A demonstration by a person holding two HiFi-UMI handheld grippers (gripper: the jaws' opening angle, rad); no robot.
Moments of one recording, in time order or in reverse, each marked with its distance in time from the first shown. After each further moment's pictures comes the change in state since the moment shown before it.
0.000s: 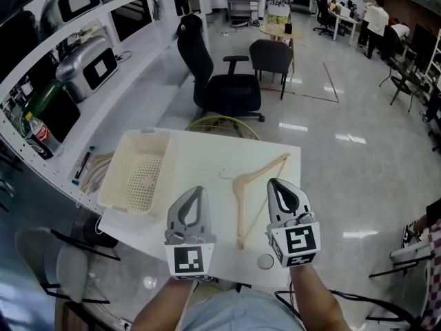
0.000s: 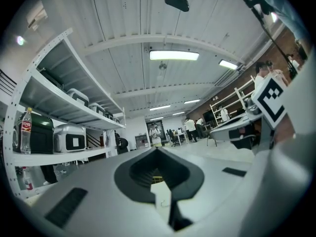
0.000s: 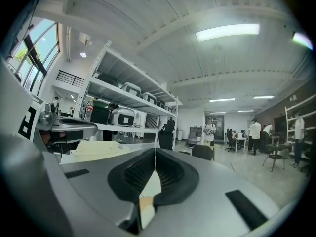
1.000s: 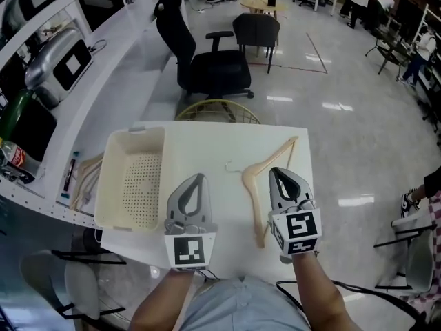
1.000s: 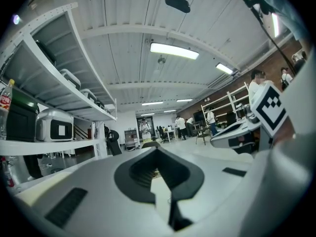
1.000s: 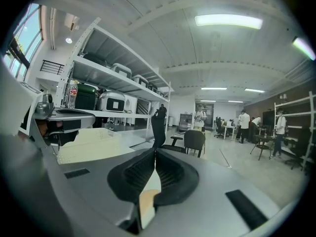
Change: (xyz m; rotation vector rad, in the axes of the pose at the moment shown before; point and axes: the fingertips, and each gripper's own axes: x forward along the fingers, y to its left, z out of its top) left arm 0.060 0.051 -0.053 -0.053 0.045 -0.136; right arm 0.074 0.017 -0.051 0.028 0.168 -0.120
